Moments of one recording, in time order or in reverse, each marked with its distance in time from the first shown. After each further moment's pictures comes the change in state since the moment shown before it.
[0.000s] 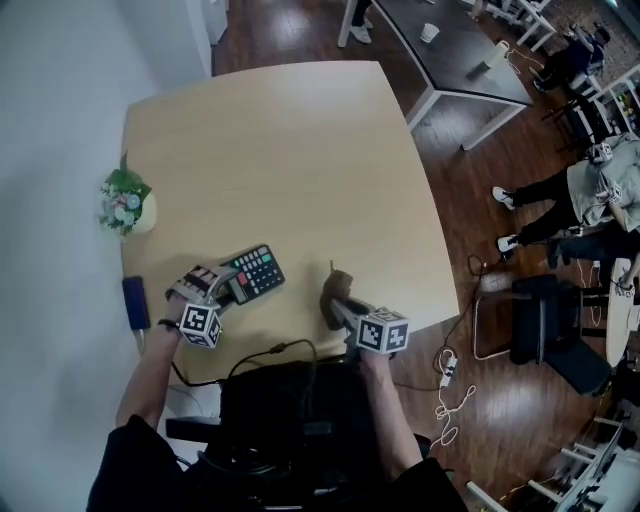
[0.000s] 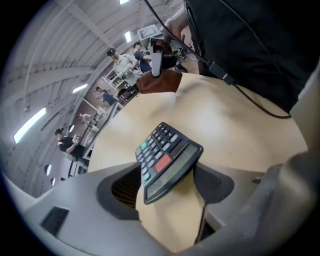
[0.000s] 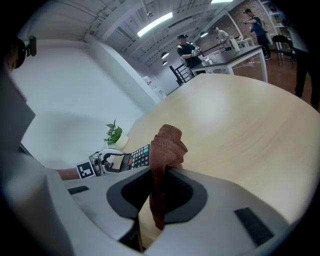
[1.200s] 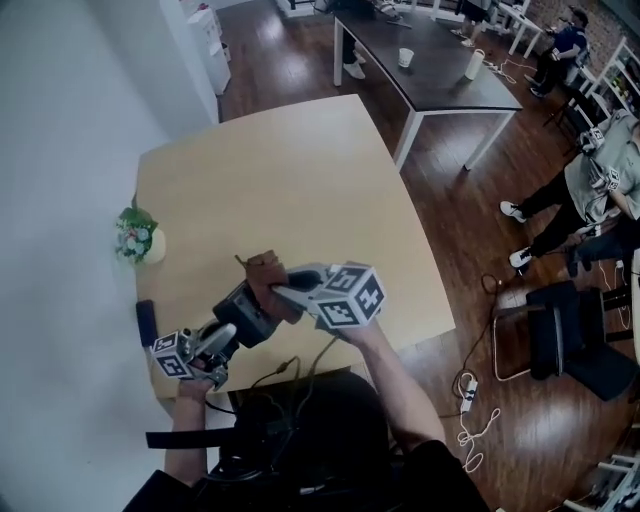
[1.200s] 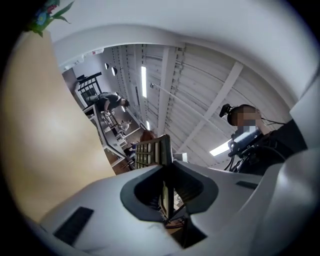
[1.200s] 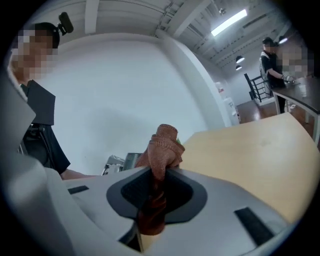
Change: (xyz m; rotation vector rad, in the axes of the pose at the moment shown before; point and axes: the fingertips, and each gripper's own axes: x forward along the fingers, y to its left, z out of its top) left arm -0.178 0.114 0.150 -1.535 -1.368 -0.160; right arm -0.045 0.170 0.130 -0.572 0.023 0.550
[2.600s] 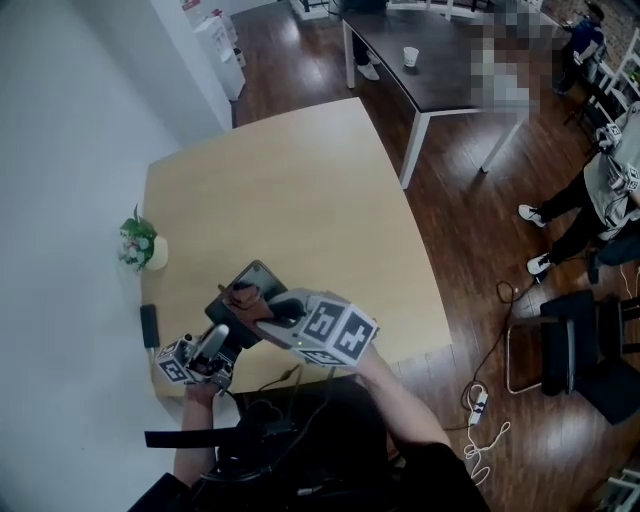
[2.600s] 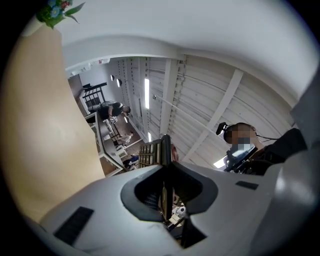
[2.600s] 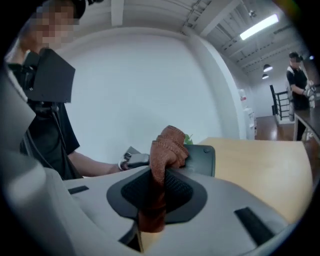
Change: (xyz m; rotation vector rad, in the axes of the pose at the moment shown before) left arm 0.048 -0.013 0.003 -0.011 -0.162 0.020; right arm -0.053 0.048 0.002 -0.224 0.069 0.143
